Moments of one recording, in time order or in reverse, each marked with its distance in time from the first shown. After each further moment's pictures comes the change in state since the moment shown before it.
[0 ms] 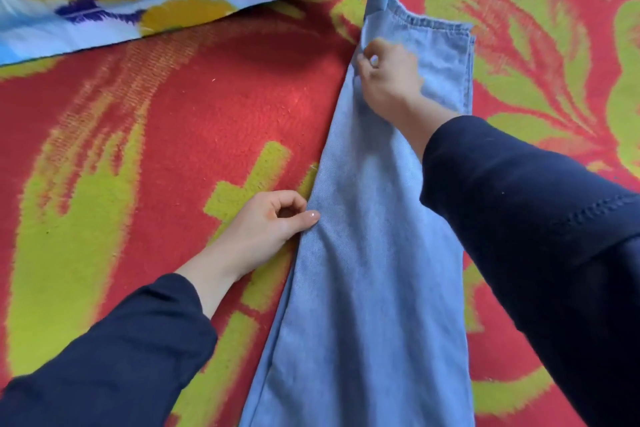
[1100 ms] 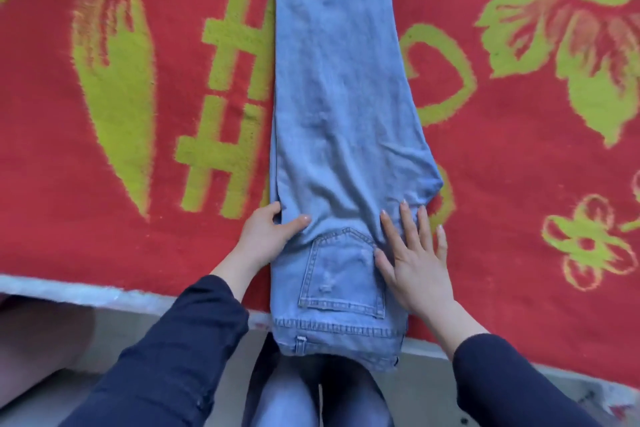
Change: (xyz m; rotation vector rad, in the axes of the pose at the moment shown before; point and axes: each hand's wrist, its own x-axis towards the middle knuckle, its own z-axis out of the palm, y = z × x) left_hand -0.283 -0.108 0.069 0.242 -0.045 -0.288; right_hand -0.601 0.105 0.014 -0.464 -0.253 0.116
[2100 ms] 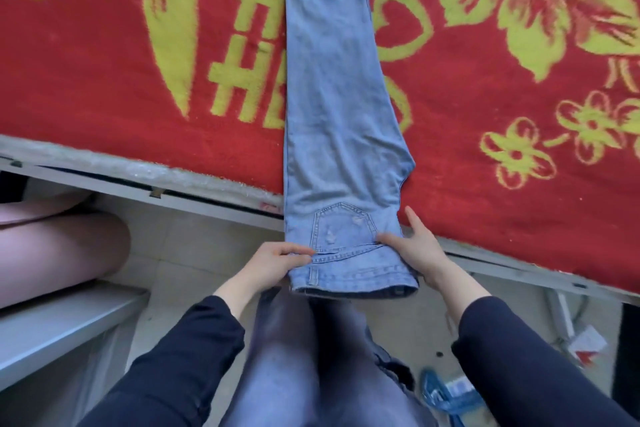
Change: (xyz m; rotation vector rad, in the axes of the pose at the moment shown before) left_hand -0.250 -0.076 0.079 -0.161 -0.232 -0.238; right_hand -0.189 0.034 -0.062 1.067 -0.448 0.542
